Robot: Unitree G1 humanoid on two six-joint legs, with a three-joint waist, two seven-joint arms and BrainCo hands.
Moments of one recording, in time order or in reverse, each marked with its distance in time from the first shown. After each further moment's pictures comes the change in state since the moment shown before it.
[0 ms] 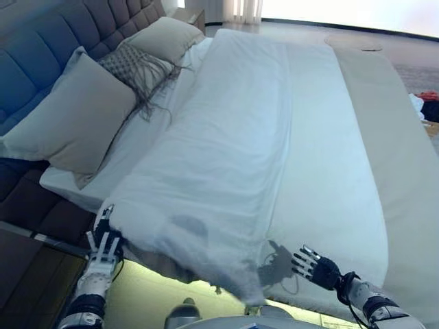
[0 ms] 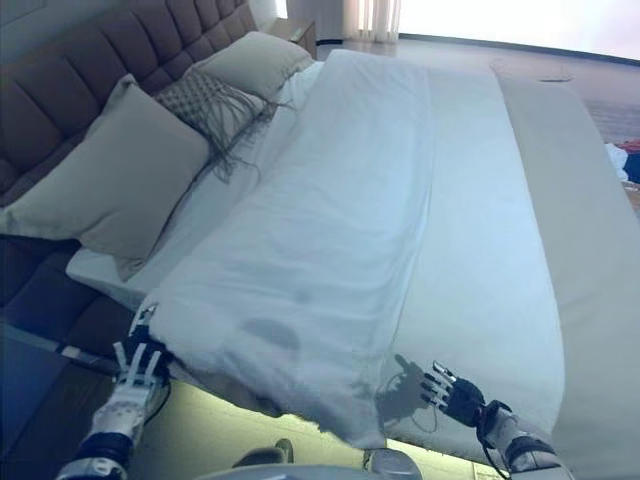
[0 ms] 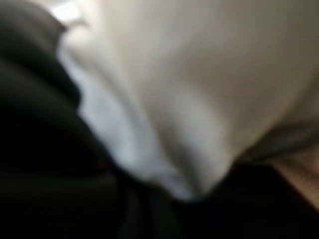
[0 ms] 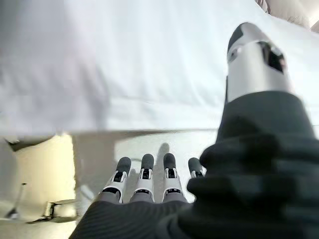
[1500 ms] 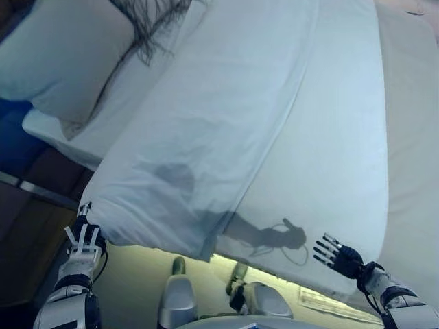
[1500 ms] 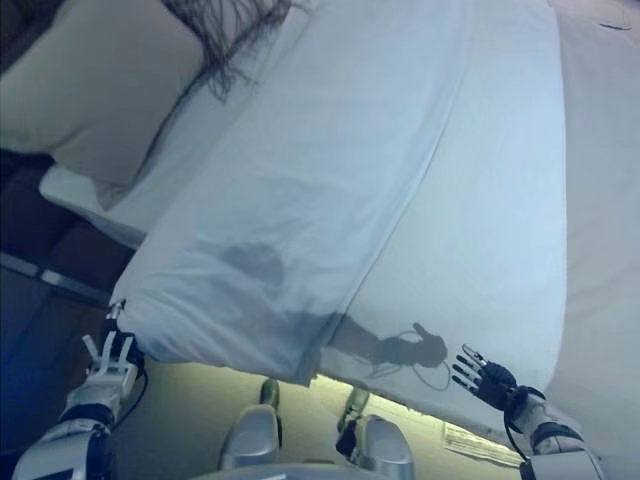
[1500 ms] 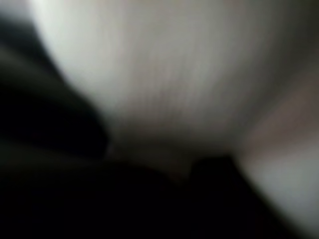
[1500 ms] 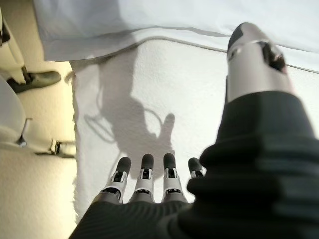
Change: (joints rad) left arm -0.245 0.045 0.135 0.353 0.053 0.053 -0.008; right arm -0.091 -0.096 -0.021 0.060 0.043 -0.054 -0.012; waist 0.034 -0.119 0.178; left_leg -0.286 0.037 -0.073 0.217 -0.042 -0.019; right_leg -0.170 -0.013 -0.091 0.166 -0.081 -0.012
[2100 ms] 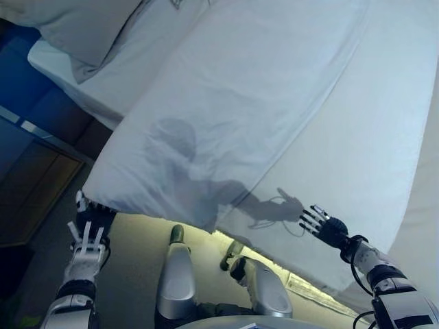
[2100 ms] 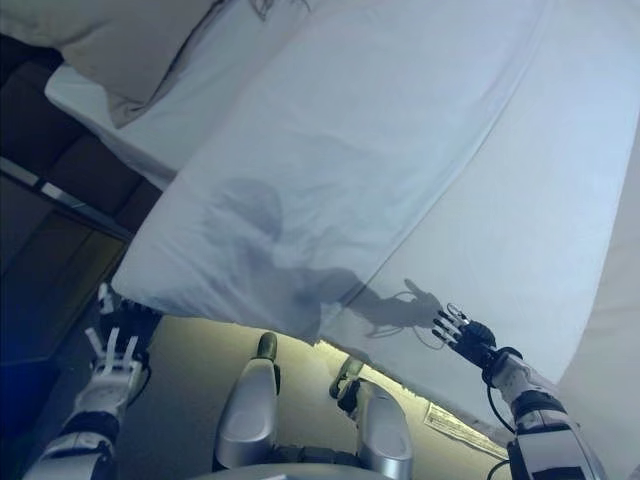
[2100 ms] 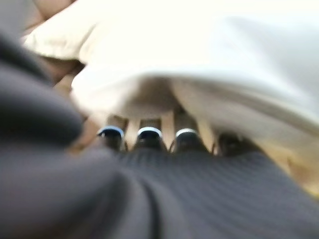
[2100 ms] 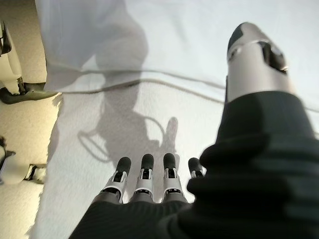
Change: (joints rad) left arm 0.178 0.000 -0.117 -0.205 -0.107 -0.104 -0.168; right arm -0.071 0.037 0.008 -0.122 0.078 0.003 -0.043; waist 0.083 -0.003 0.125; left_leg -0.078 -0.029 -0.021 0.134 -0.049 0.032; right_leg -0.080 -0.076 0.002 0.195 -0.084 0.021
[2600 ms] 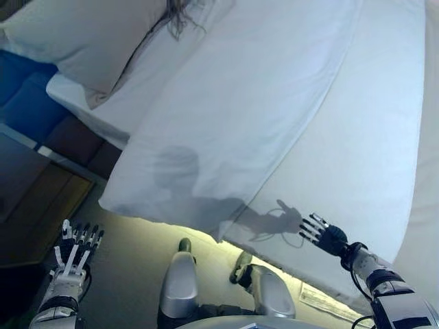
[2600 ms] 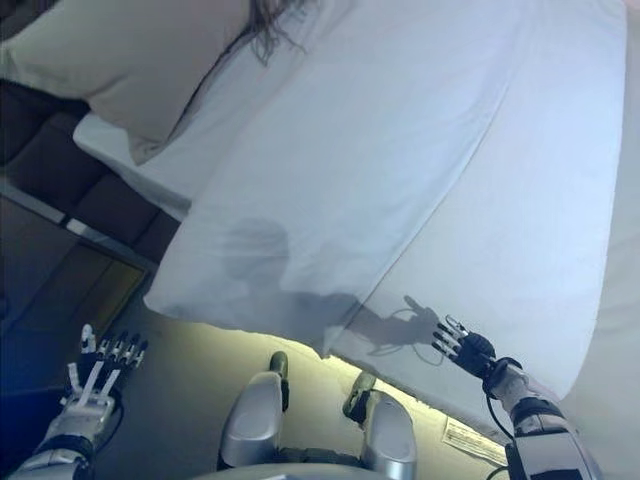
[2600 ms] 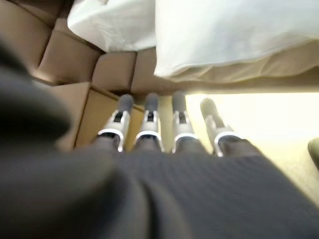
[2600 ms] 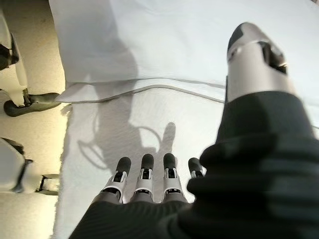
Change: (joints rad) left arm -0.009 0.045 0.038 0.200 0.207 0.032 0.264; right arm 0.044 0.012 -0.011 0.059 -0.064 0.012 0.025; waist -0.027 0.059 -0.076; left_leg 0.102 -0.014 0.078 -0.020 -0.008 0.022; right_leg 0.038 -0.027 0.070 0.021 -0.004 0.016
